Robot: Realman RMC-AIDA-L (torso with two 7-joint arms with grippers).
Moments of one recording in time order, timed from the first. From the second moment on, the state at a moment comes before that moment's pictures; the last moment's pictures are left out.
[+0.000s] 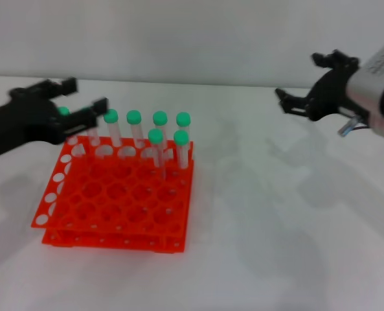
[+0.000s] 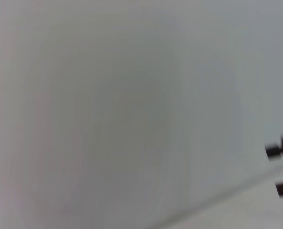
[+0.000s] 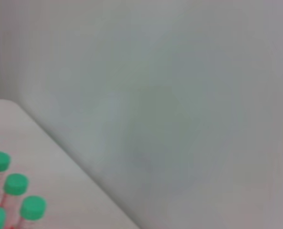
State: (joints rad) left arm -0.11 -2.08 1.12 1.34 -1.58 -1.14 1.48; right arm 0.30 2.01 -1.76 -1.48 0.82 0.41 -0.88
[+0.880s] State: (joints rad) left arm -0.15 -2.07 0.76 0.57 -2.11 -1.44 2.25; right arm 0.12 2.00 -1.68 -1.44 0.99 0.07 -0.90
